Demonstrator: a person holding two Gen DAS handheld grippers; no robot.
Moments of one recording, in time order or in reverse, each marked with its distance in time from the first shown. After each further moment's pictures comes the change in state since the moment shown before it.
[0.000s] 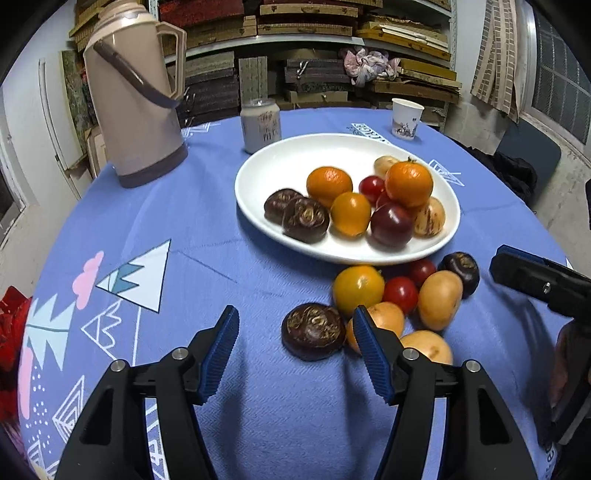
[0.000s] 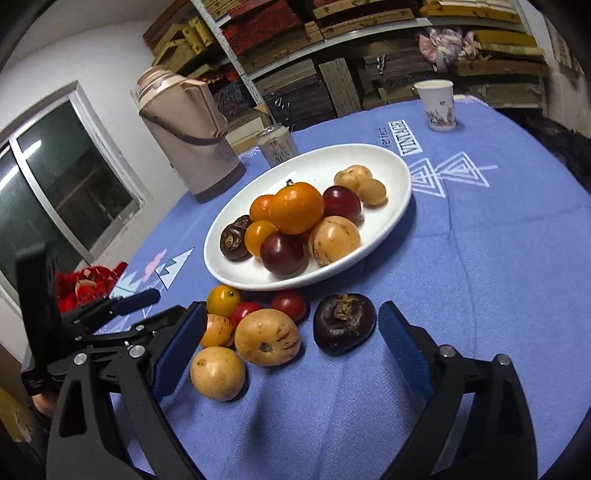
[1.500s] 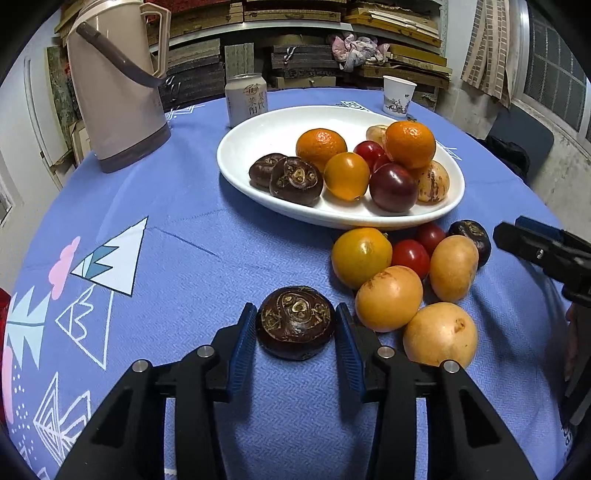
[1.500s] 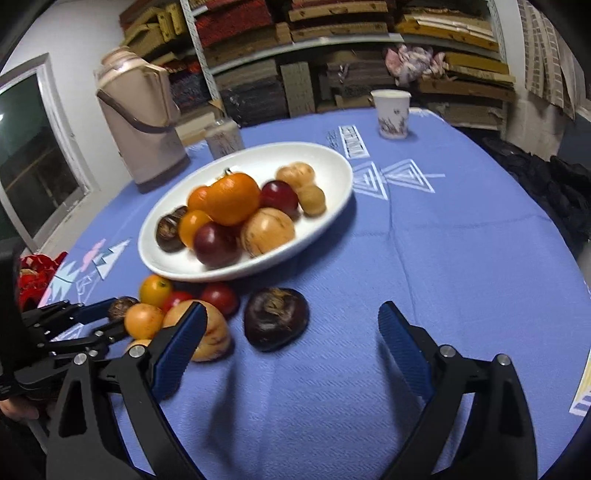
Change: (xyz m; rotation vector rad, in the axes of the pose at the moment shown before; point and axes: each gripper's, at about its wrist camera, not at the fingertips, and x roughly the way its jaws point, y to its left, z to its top) left arm 0.025 0.000 -0.016 0.026 0.044 -0.044; right arm 0.007 -0.002 -0.005 -0.085 0.009 -0.284
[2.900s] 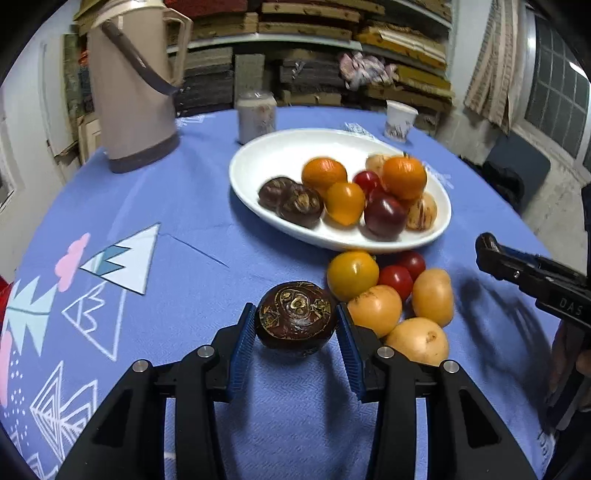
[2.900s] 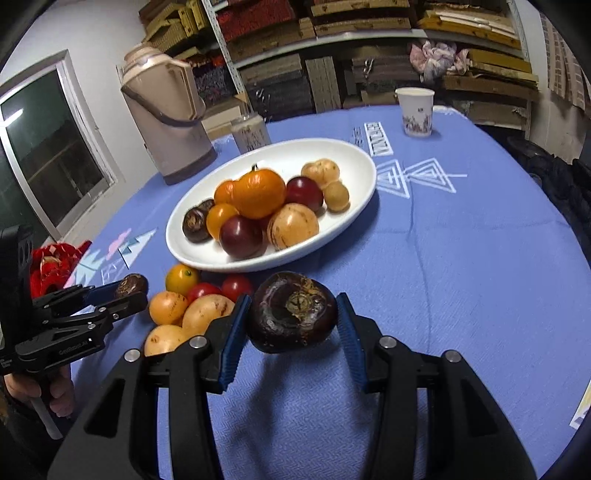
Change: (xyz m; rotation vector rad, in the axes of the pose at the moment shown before) left arm -0.034 0.006 0.001 -0.075 -0.078 -0.031; right arm -0.018 -0.002 0.001 -0.021 -0.025 0.134
